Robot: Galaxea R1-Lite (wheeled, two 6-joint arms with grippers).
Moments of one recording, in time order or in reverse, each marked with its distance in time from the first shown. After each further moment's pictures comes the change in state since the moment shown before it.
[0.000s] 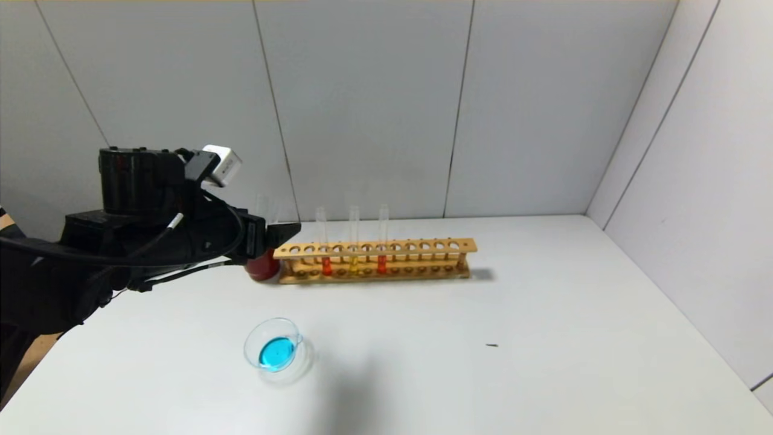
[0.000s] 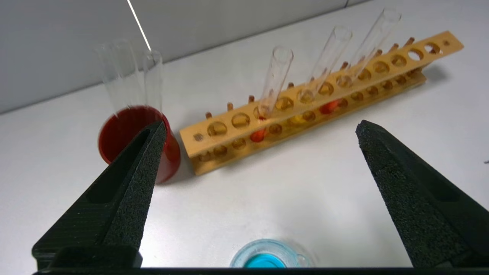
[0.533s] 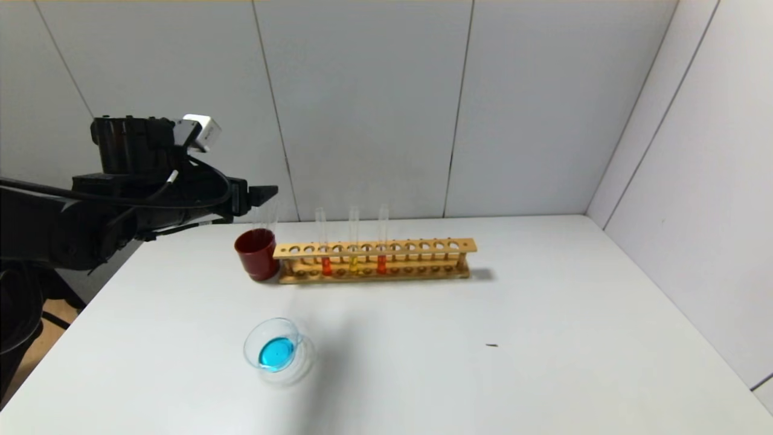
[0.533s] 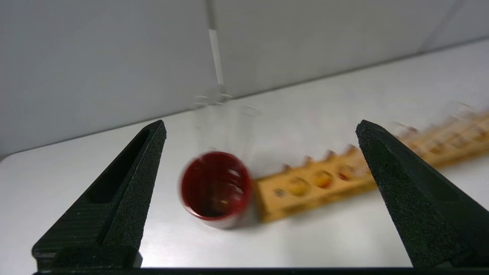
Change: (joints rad) left arm 0.146 0.134 -0.227 0.020 -0.009 0.028; right arm 0.001 0.000 0.000 0.000 0.000 0.000
